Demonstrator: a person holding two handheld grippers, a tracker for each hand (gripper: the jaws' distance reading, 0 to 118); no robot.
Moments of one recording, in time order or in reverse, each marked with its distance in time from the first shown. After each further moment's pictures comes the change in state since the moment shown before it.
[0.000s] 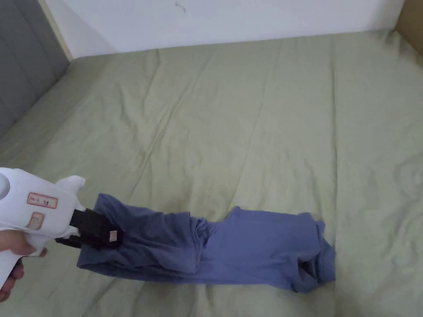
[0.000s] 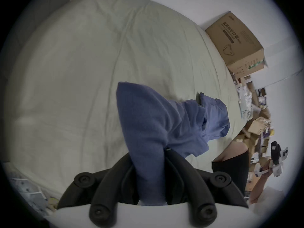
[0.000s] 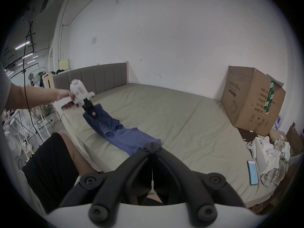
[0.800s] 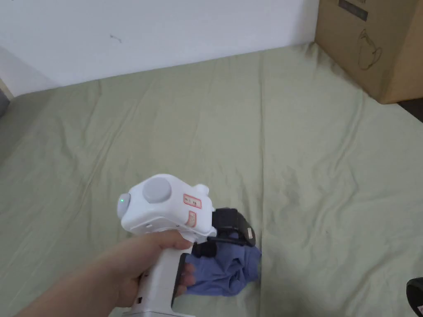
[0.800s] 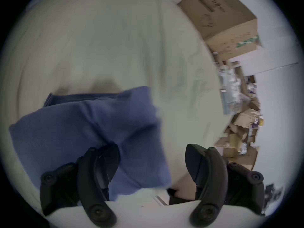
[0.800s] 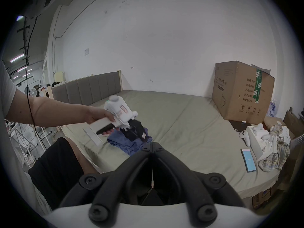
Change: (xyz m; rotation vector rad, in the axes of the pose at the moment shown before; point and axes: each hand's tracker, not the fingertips) left arm 0.266 0.034 -0.169 -0.125 -0.298 -0.032; right arm 0.035 -0.030 0.064 0.060 -0.036 -0.102
